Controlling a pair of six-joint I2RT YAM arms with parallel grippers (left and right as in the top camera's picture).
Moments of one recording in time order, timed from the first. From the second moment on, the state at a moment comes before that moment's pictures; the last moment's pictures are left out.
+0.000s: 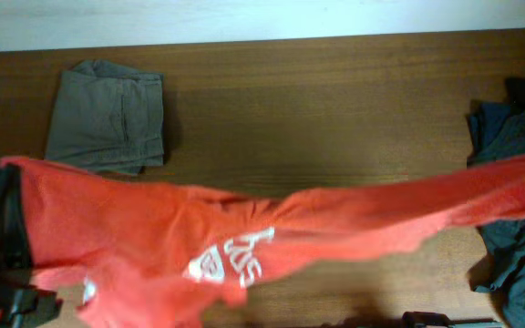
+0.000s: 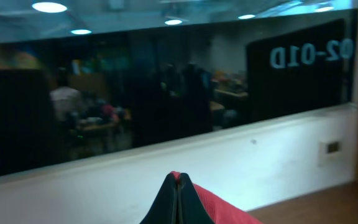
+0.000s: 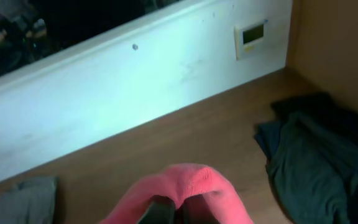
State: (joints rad) left arm 0.20 0.87 1.98 -0.87 0.43 0.01; right arm -0.12 1.08 2.24 -1.51 0.04 0.31
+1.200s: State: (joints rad) left arm 0.03 1.94 1.97 -0.70 0.52 0.06; right arm -0.24 1.93 2.14 -1.18 -0.07 0.17
